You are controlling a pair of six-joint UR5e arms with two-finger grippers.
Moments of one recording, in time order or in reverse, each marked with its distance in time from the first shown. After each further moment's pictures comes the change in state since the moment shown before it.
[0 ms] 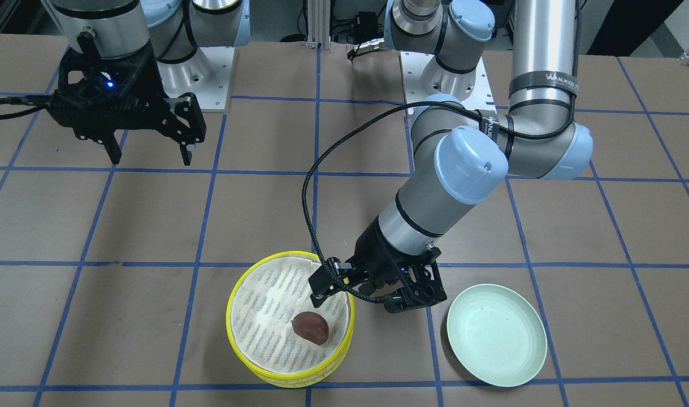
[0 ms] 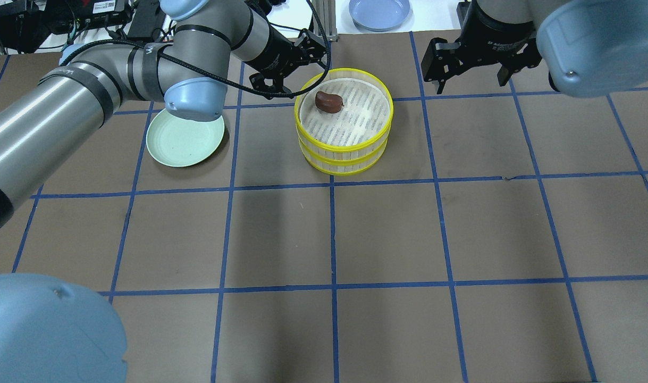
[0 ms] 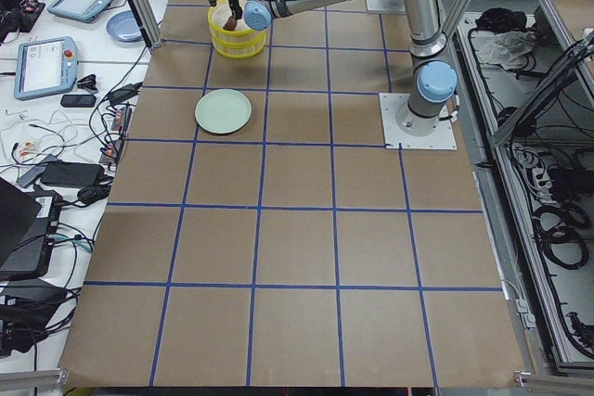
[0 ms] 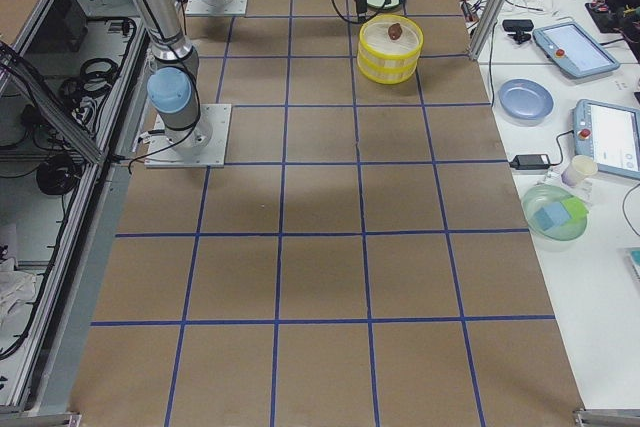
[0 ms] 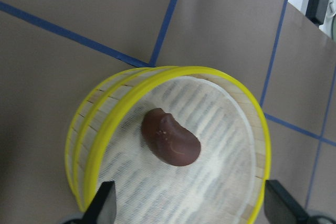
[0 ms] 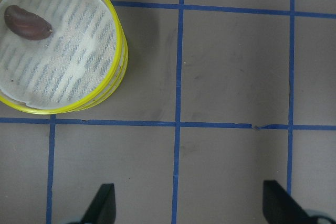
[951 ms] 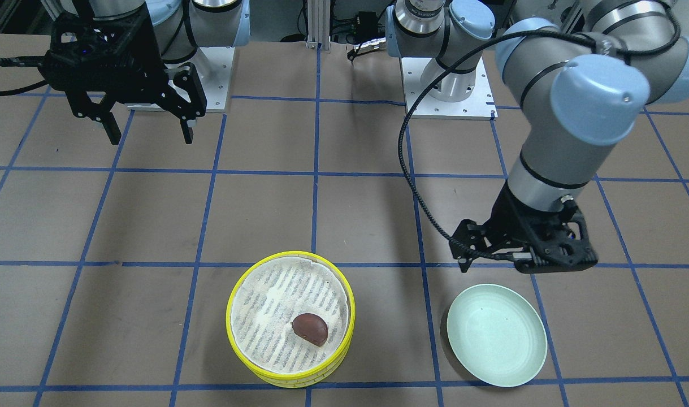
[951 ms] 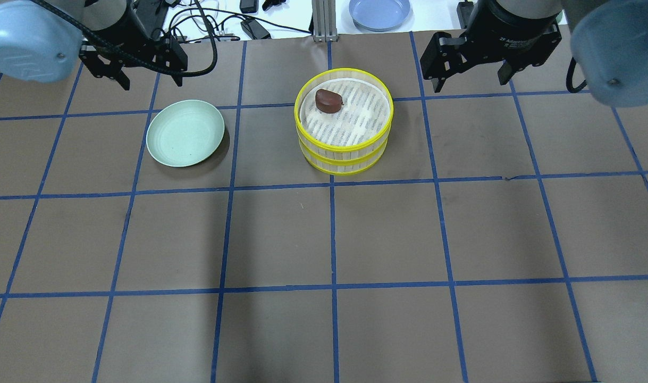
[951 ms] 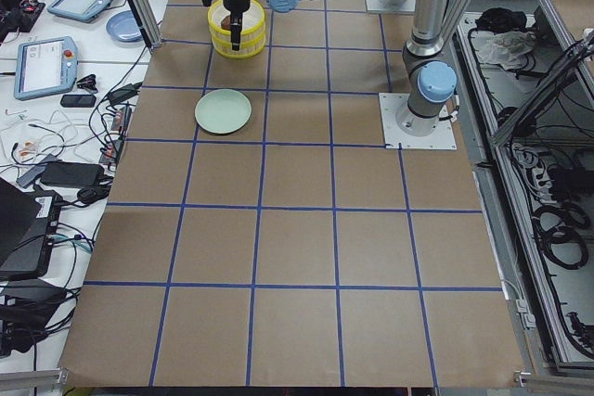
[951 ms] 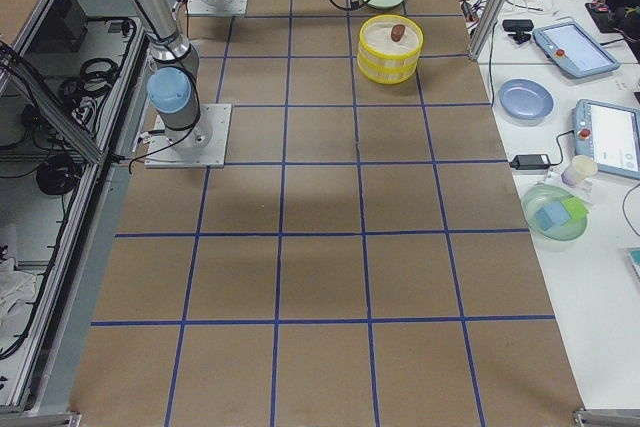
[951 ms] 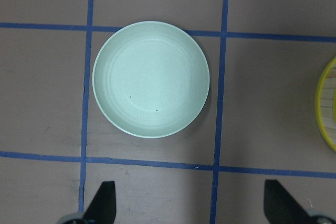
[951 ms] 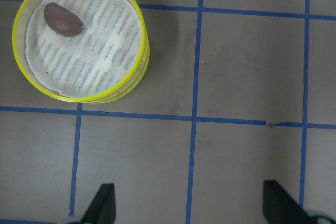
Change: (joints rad) left arm 0.212 0.256 0.025 -0.466 0.400 0.496; right arm -0.004 -0.051 -0.004 0.042 0.062 -0.007
